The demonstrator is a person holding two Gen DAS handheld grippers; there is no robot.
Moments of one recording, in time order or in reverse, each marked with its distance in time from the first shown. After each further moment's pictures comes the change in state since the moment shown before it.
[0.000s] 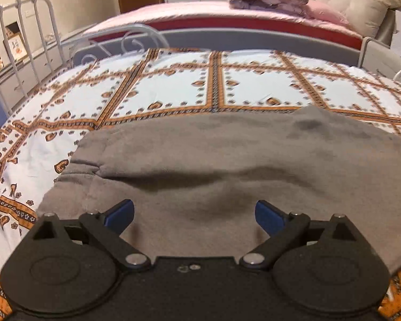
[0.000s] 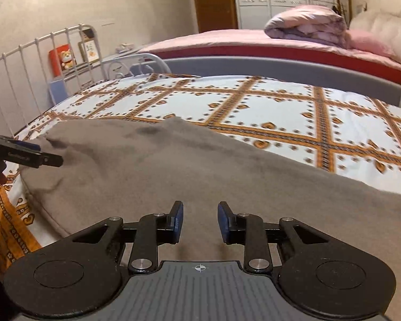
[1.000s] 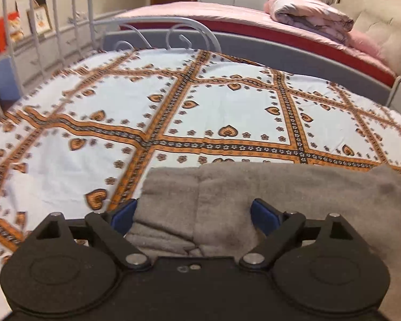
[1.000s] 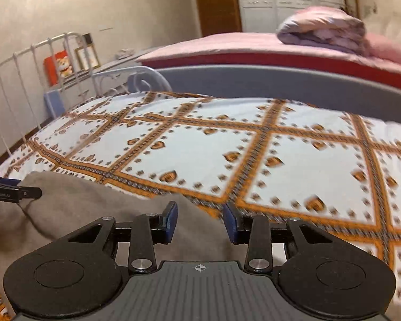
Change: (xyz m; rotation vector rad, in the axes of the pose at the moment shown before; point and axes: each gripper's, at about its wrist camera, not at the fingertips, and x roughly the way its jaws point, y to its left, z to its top) left arm 0.057 0.100 0.046 -0.164 -0.027 -0.015; right arm 0.124 0.001 0.114 0.002 -0.017 0.027
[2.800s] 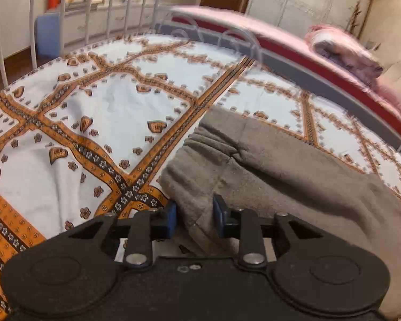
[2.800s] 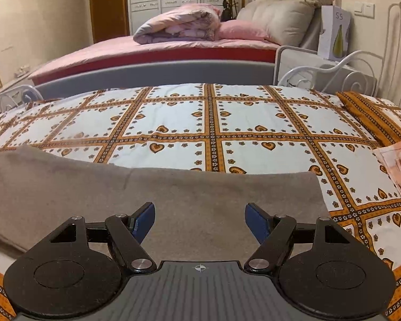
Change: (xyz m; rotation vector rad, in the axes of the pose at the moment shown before) left arm -0.072 0.029 -0.080 -0.248 -0.055 0.049; right arm -0.291 -0.178 -0.141 0.196 0.003 -0.445
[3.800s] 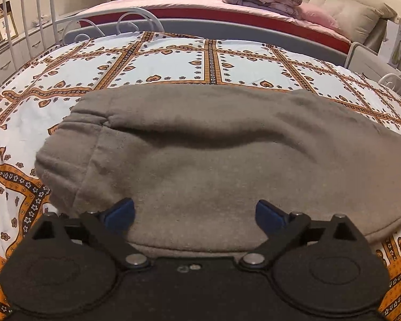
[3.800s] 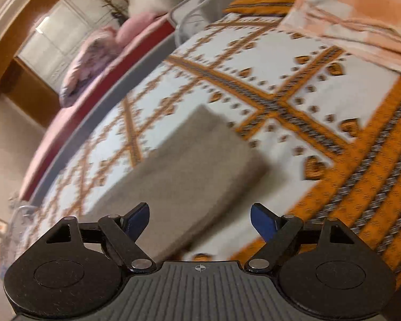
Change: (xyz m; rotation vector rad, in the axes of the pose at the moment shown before) left arm -0.002 -0.087 -0.031 0.370 0.108 -0.151; right arm -0.024 -0.154 -0.065 0.732 0.052 0.057
